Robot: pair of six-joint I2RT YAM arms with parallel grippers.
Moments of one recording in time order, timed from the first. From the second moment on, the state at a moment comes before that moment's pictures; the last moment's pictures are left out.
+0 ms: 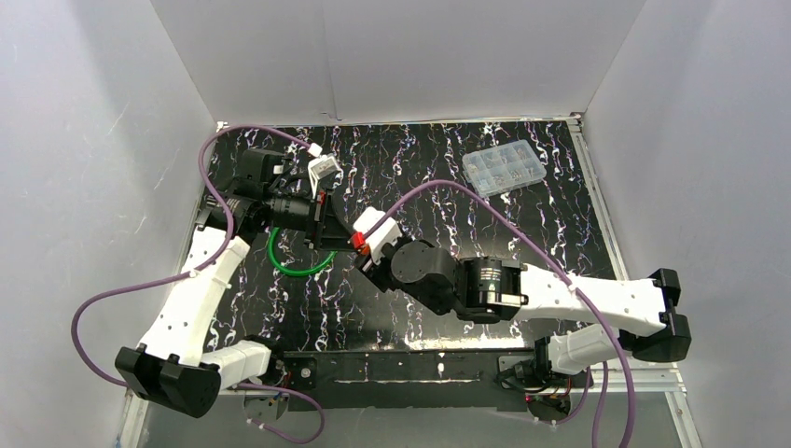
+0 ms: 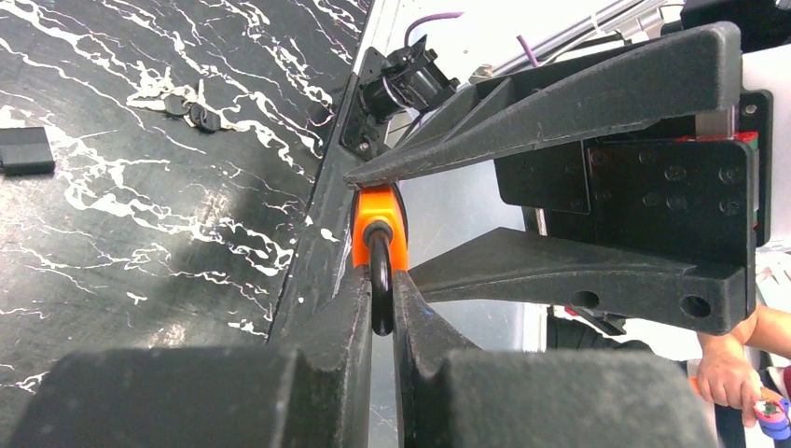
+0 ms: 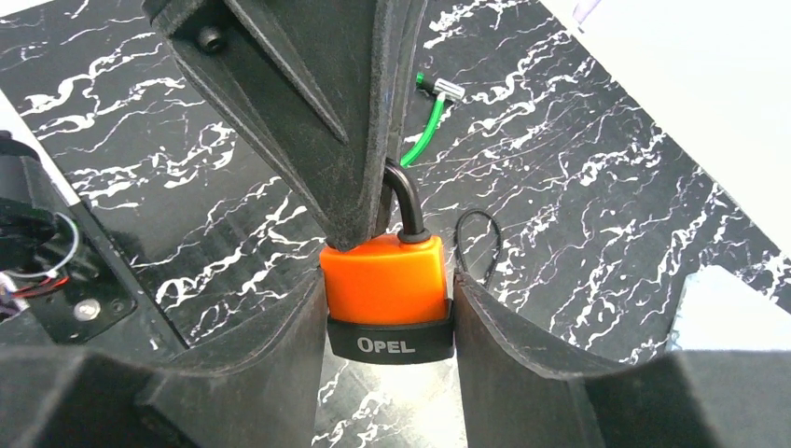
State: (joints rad) left arm -0.30 1.15 1.30 -0.99 1.19 0.02; right arm 1.49 1.31 1.34 -0.42 0.61 0.00
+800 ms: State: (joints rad) left arm -0.31 1.05 1.31 -1.01 1.31 0.15; right arm 1.11 1.05 1.26 -0.41 -0.29 0.40
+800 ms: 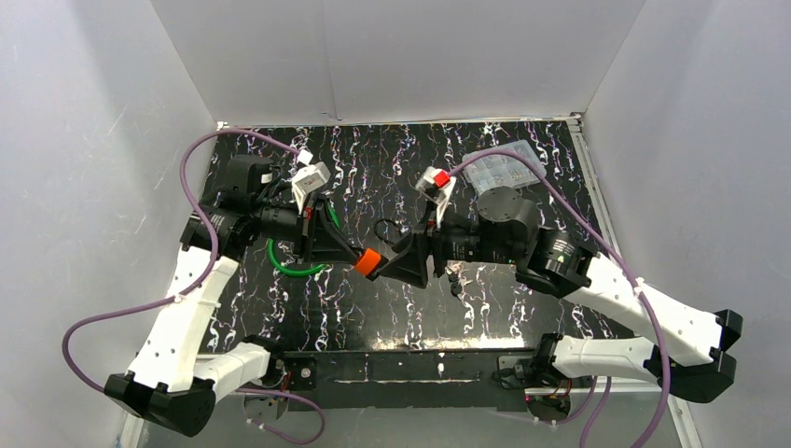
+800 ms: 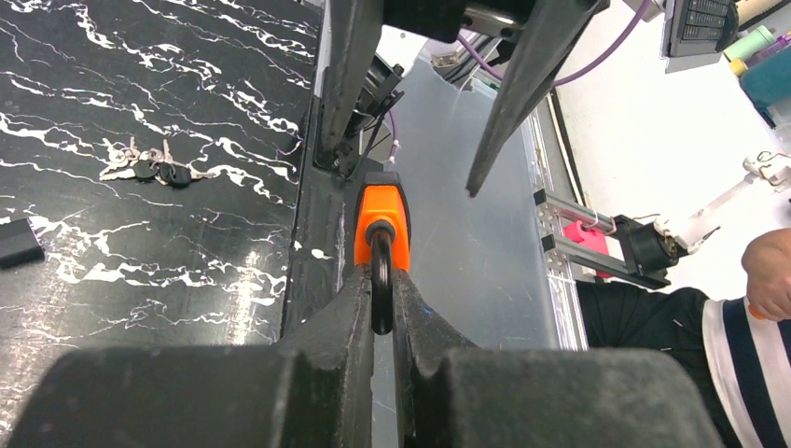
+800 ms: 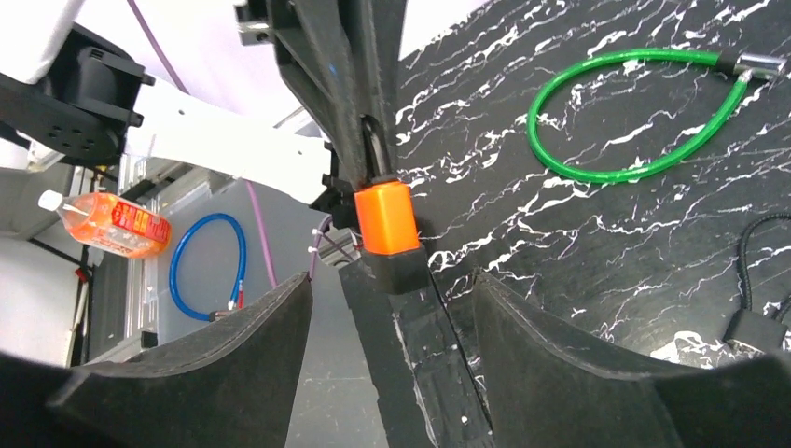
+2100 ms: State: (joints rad) left arm -0.31 0.88 1.20 -1.10 1.23 0.36; right arm 0.89 1.39 0.81 -0.65 0.33 0.81
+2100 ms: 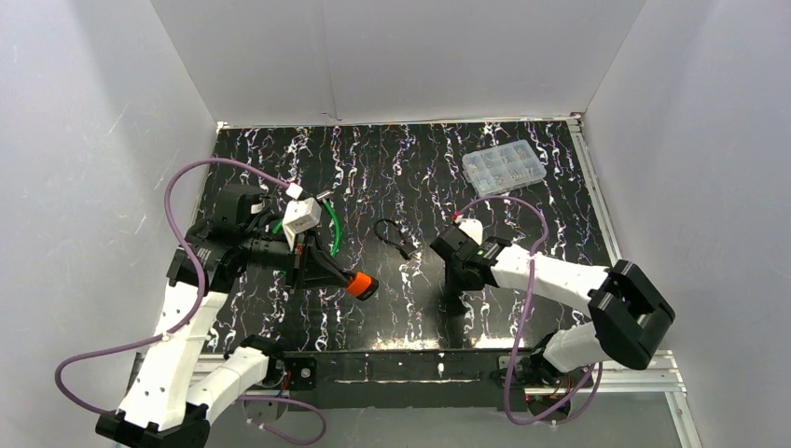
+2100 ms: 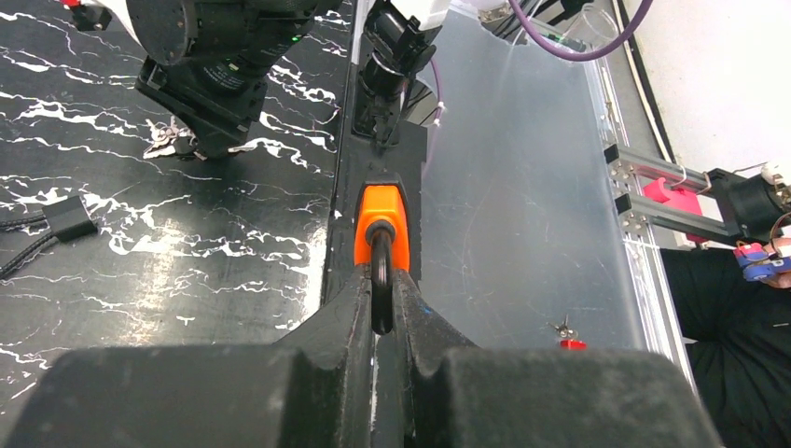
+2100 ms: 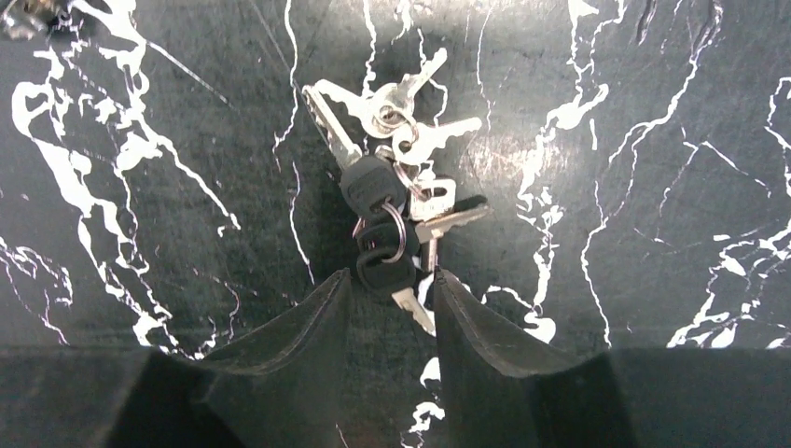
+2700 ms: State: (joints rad) left arm -0.31 0.88 1.20 -1.11 1.21 0.39; right arm 0.87 1.46 0.80 -0.58 0.30 0.83
